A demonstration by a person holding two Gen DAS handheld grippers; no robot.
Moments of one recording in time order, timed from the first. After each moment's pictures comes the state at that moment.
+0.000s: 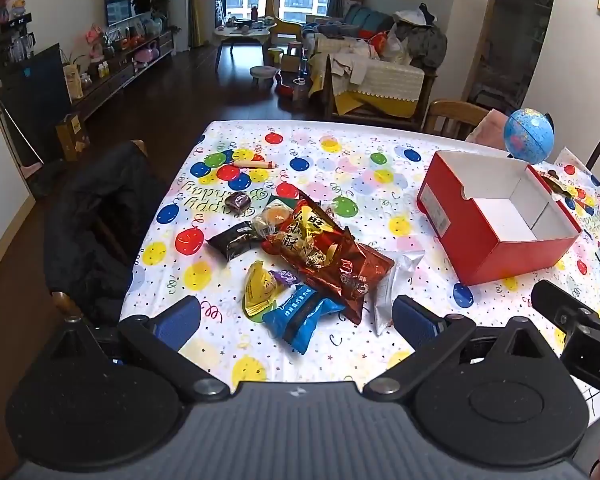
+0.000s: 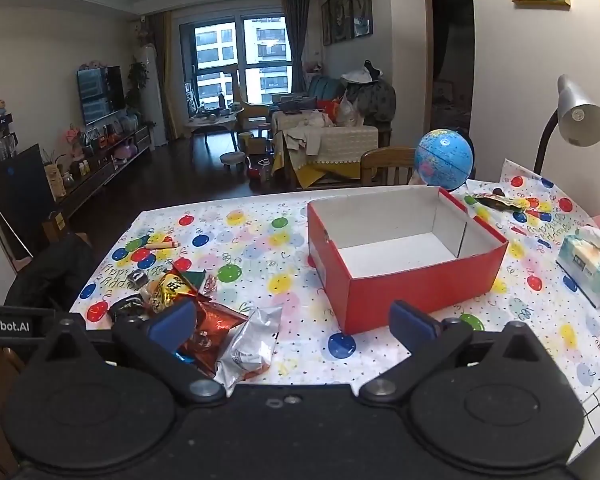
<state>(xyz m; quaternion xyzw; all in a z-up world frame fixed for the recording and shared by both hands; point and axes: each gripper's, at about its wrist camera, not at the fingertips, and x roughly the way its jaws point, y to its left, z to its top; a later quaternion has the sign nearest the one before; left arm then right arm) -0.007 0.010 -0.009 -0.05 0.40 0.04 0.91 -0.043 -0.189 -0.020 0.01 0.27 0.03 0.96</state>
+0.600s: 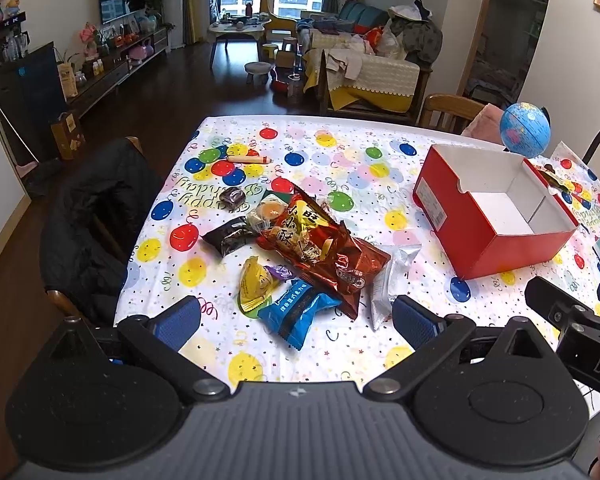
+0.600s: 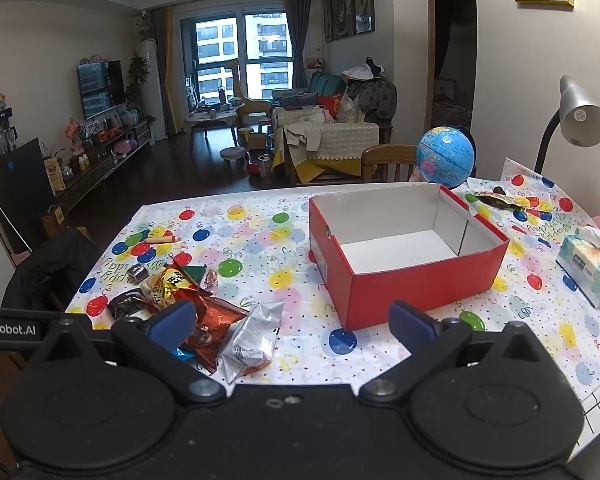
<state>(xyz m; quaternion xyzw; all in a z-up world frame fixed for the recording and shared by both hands) -0.010 0.009 -0.013 -0.05 0.41 0.03 0.91 -0.036 -0.189 -0.023 0.00 0.28 0.02 0.96</state>
